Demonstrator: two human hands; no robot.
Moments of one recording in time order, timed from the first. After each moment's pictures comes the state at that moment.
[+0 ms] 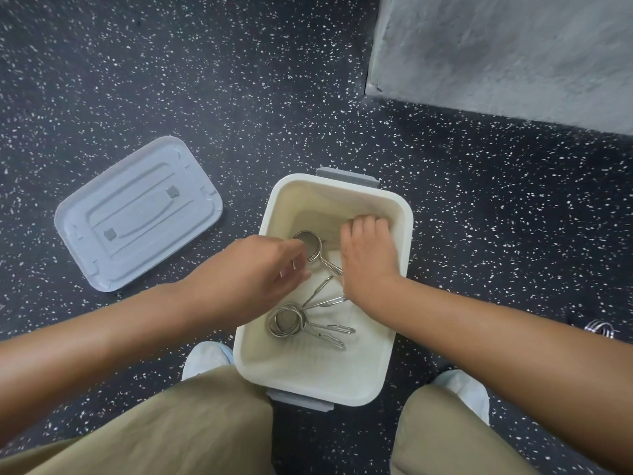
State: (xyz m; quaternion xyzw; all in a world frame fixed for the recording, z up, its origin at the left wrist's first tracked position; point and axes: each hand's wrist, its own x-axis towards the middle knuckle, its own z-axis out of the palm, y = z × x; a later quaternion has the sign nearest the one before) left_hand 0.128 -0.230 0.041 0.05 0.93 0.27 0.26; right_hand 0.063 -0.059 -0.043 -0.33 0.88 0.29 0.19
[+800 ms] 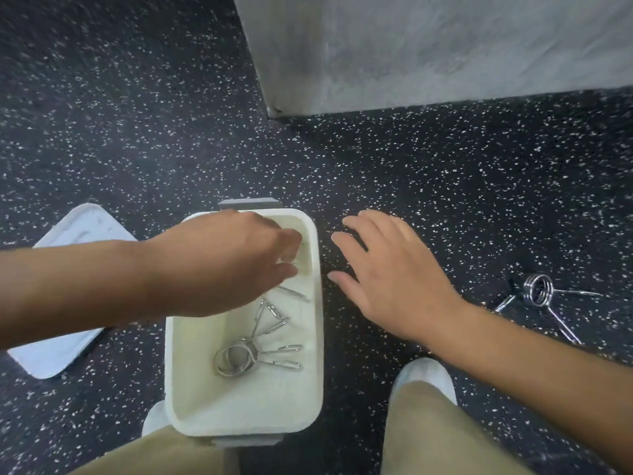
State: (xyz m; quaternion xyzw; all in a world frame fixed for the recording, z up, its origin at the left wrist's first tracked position) left_hand 0.036 -0.149 0.093 0.27 0.91 0.05 0.30; right_hand 0.059 0.079 0.031 -0.29 0.95 -0.04 0.11
